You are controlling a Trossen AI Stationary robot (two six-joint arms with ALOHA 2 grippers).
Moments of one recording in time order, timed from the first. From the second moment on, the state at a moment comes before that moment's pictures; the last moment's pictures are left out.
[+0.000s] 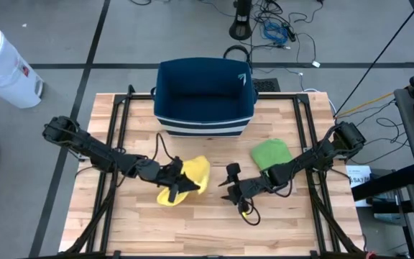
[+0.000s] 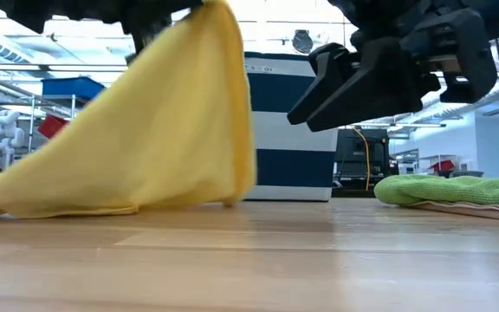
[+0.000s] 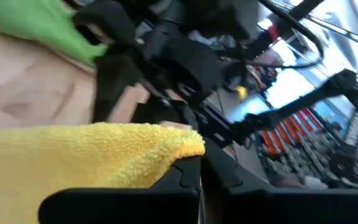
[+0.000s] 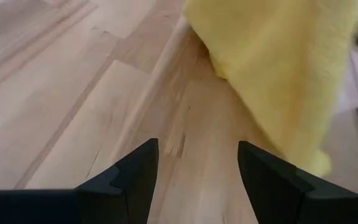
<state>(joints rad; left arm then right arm) -0.36 1.37 0.59 0.63 -0.09 -0.81 0.40 1.65 0.81 0.21 0.29 -0.13</state>
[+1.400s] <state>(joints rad) -0.39 1.37 0.59 0.75 -0.29 -0.44 0.36 1.96 0.81 0.50 0.82 0.22</state>
